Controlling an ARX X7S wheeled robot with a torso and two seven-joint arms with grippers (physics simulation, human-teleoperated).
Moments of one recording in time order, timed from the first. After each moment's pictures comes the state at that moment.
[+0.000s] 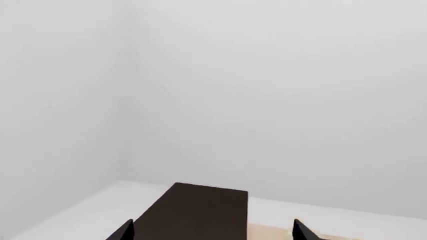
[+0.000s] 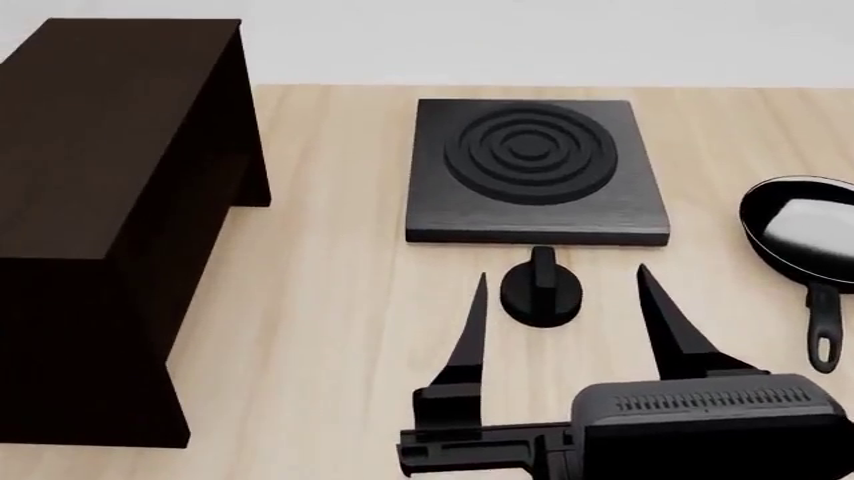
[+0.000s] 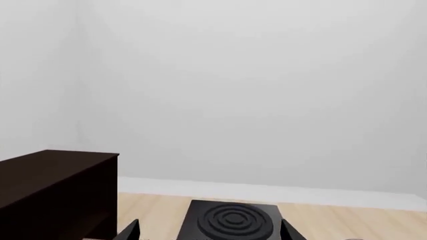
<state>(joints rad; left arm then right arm) -0.65 -0.57 -0.24 1.02 -1.52 -1.13 -1.22 0.24 0.24 -0.14 -0.87 0.31 0.78 0.30</state>
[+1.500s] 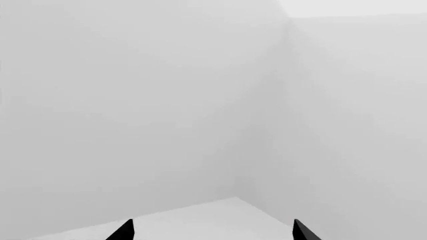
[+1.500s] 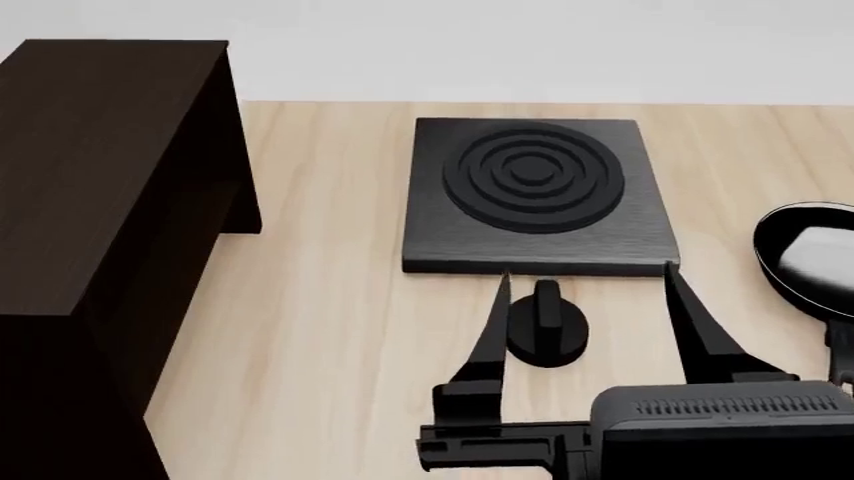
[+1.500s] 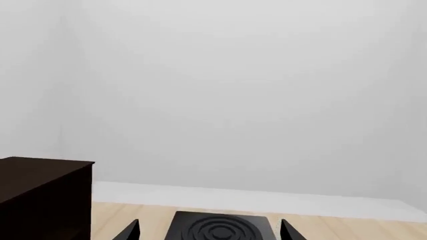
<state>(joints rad) -0.38 -0.77 -0.86 0.90 -1.49 -1.06 -1.21 0.24 0.29 -0.14 -0.88 0.32 0.76 0.35</state>
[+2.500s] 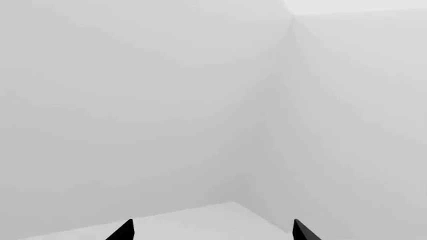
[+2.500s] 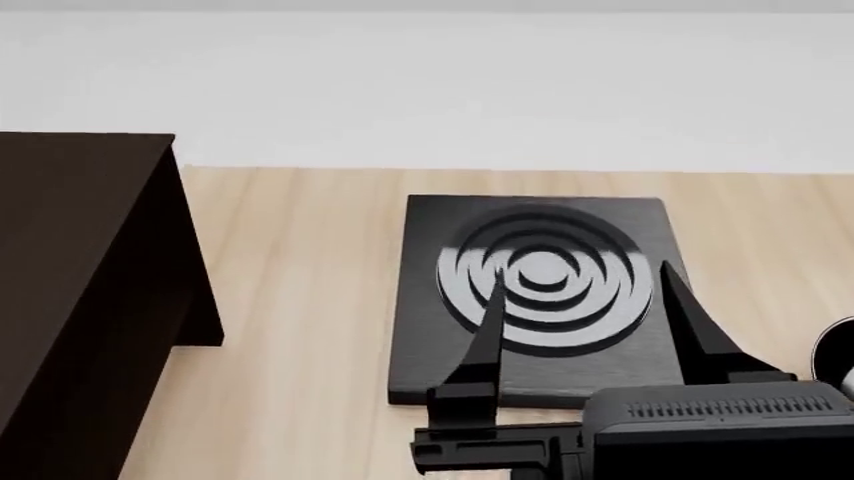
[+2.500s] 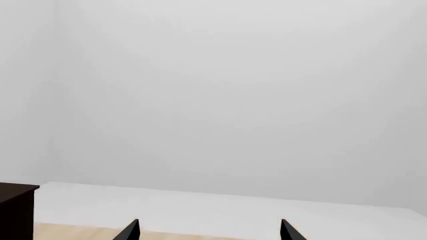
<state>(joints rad) -0.33 -0.77 -0.91 0.90 -1.47 -1.04 -1.19 0.25 0.31 -0.16 -0.89 0.34 0.77 0.38</state>
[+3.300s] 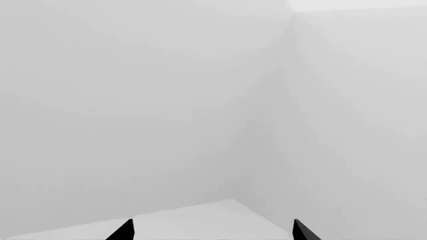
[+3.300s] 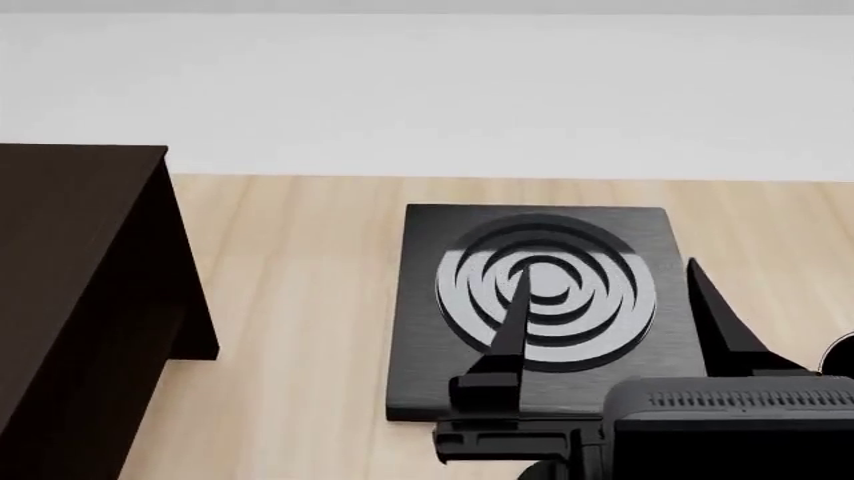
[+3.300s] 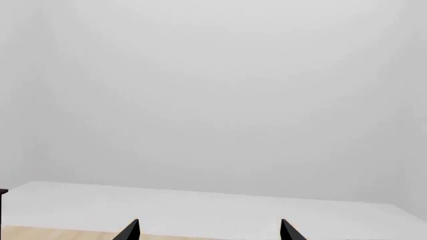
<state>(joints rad) -0.31 -0.76 -0.92 0.90 -1.45 -1.02 -1.16 0.26 0.33 -0.14 -0.90 0.36 0.80 0.41</state>
